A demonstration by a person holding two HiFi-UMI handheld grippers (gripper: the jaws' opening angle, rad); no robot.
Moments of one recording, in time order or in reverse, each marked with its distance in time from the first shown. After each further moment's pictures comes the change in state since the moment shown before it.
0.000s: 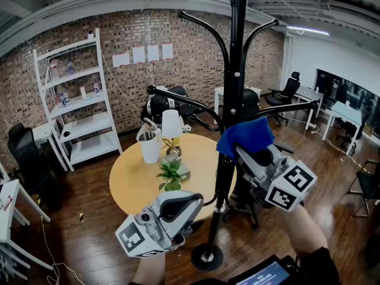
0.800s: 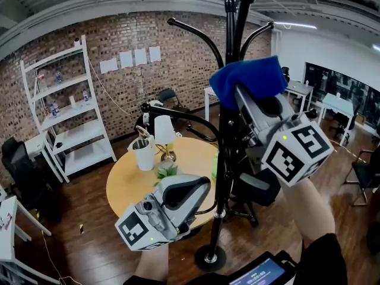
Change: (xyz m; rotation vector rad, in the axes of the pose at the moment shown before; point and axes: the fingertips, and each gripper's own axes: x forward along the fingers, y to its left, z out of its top) left arm 0.046 0.039 0.032 0.039 0.001 -0.084; right arm 0.050 -0.038 0.154 -0.151 -0.185 -0.269
